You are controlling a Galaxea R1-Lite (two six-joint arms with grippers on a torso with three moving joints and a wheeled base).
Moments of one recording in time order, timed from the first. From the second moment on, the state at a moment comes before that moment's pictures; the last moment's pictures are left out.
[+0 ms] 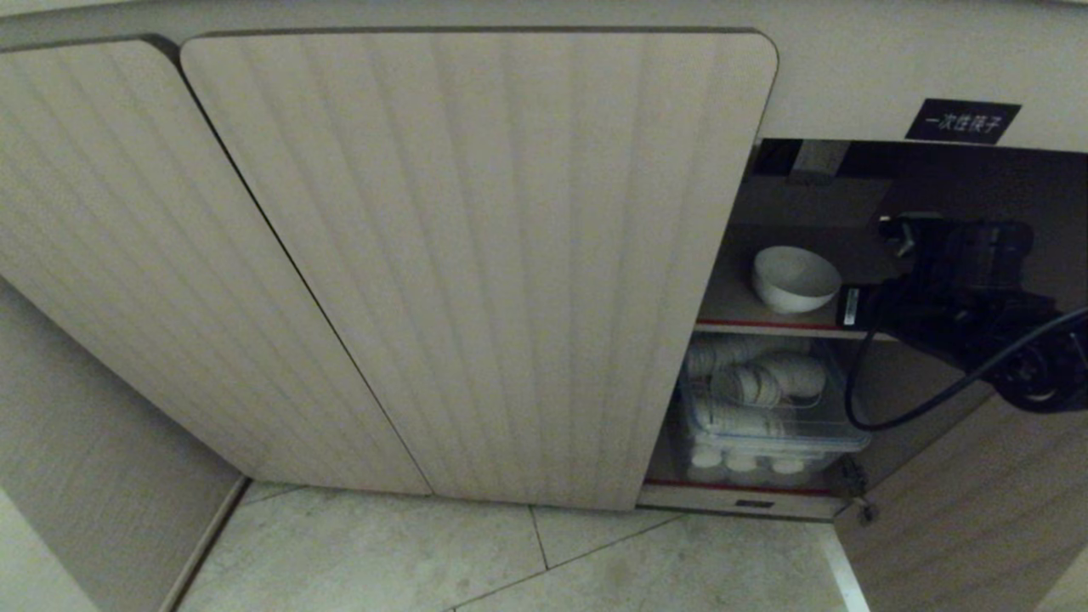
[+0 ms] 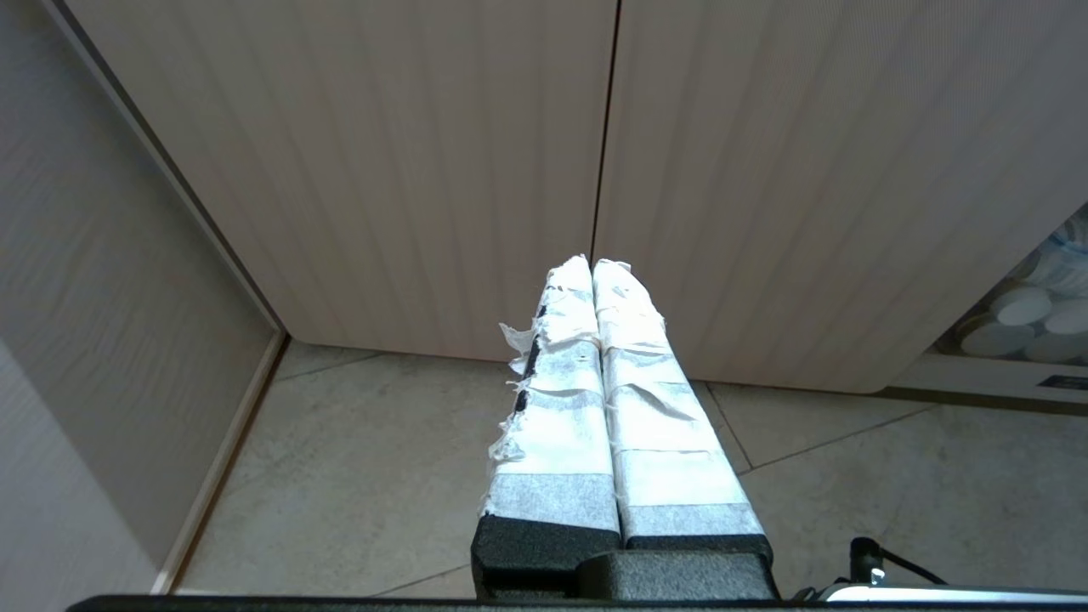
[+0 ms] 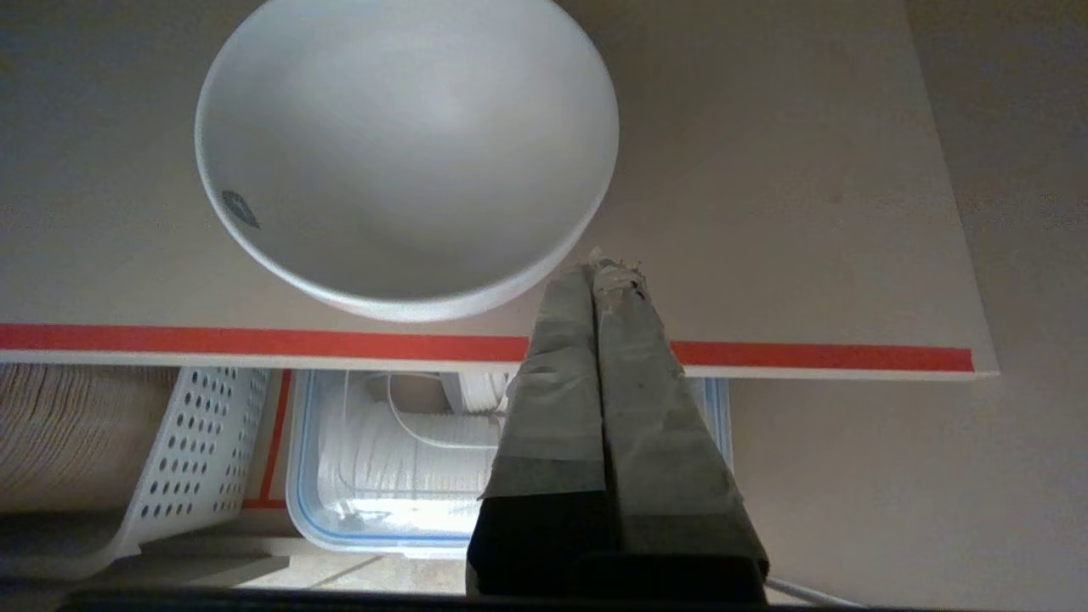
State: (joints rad) left arm 0.00 0.00 0.00 0.00 0.00 -0.03; right arm 0.03 1.88 -1.00 -0.66 -0.16 -0.01
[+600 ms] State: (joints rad) left arm 0.00 0.00 0.00 0.00 0.00 -0.03; right arm 0.03 1.91 -1.00 -0.69 -0.16 -0.01
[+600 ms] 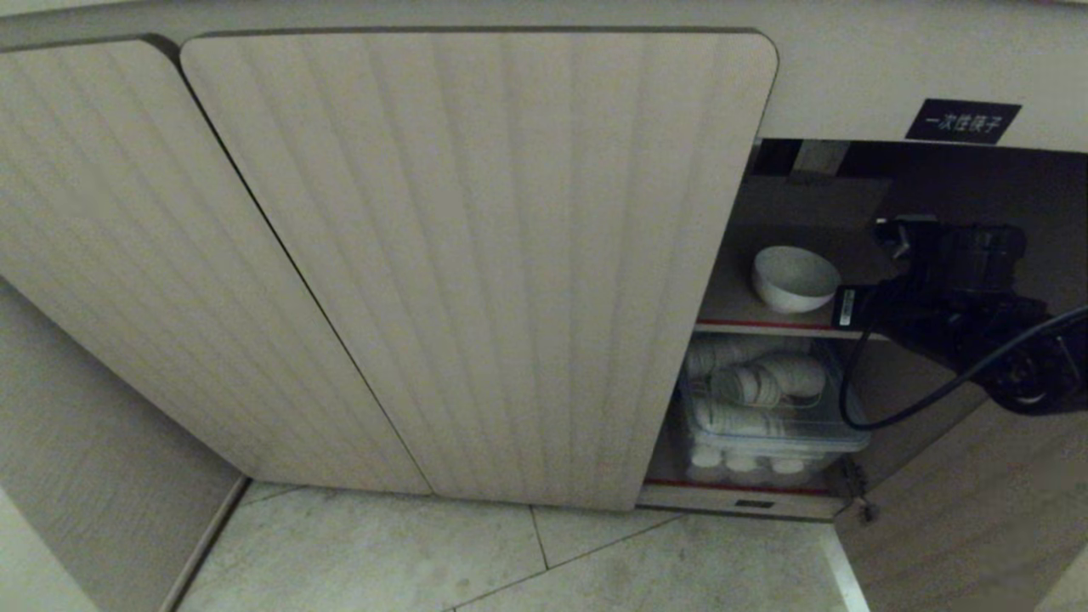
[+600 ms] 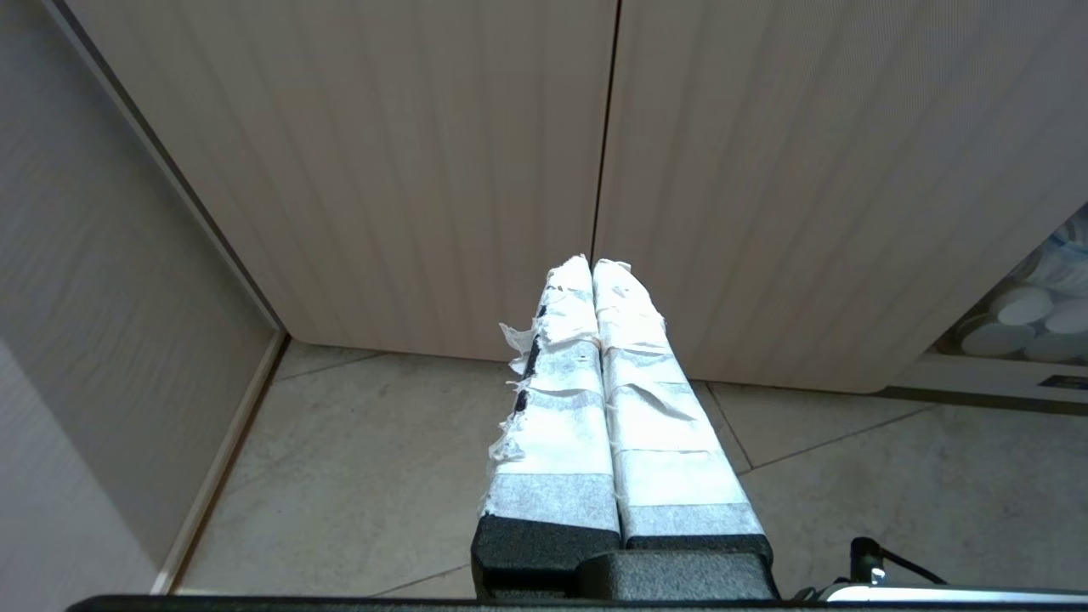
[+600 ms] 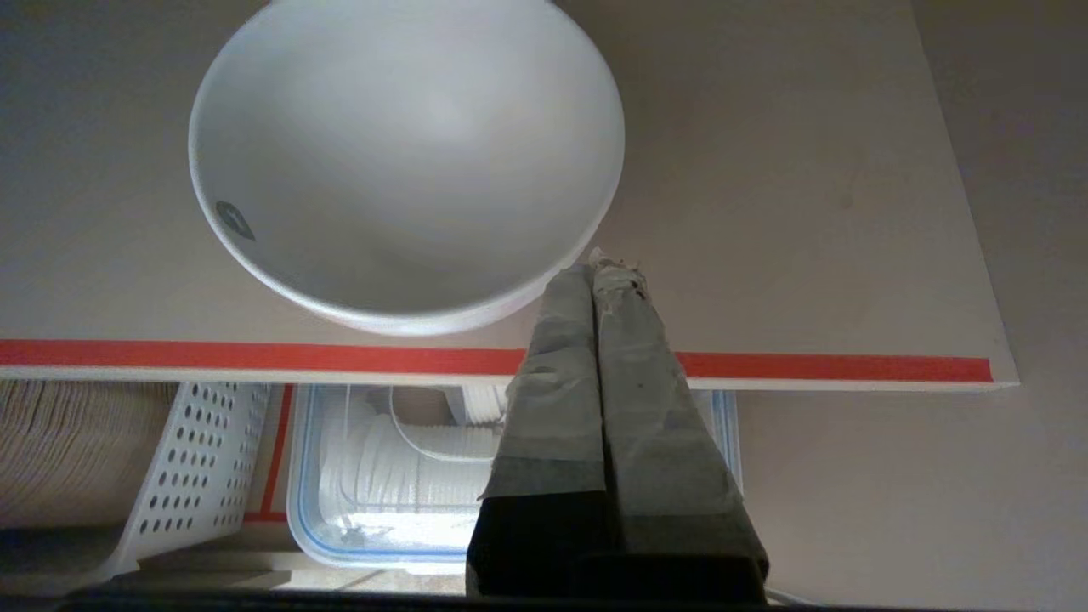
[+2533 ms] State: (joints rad) left arm 0.00 0.00 0.00 0.00 0.00 -0.03; right arm 0.03 1.92 -1.04 -0.72 -0.16 0.03
